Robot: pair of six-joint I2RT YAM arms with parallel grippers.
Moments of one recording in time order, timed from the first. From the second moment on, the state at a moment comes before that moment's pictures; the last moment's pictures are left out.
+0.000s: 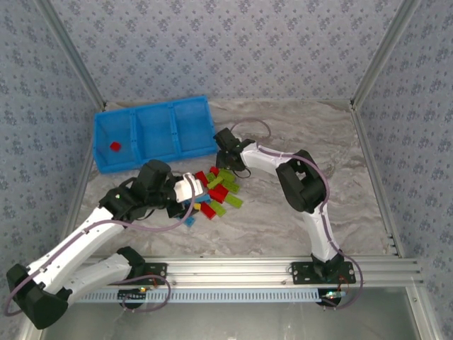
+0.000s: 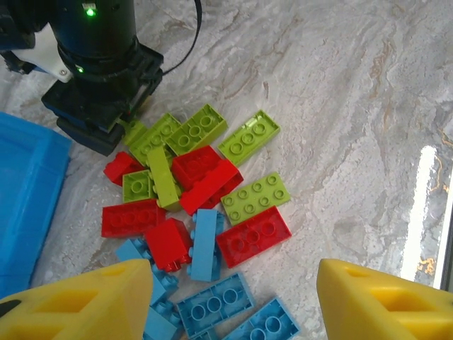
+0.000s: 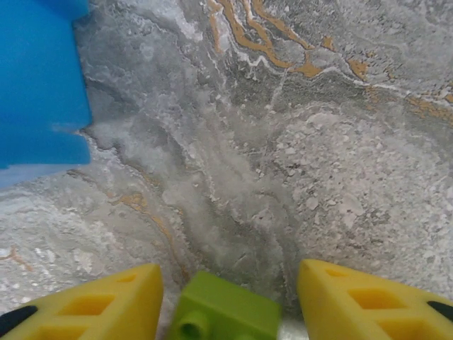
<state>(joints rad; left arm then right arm) -0.69 0.90 0.85 -0.72 0.25 0.54 0.68 2.17 1.59 -0.50 0.14 0.71</state>
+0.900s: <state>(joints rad) -0.63 0.69 0.75 -0.45 0.03 0.36 0.81 1.93 1.59 -0.10 0.26 0.30</state>
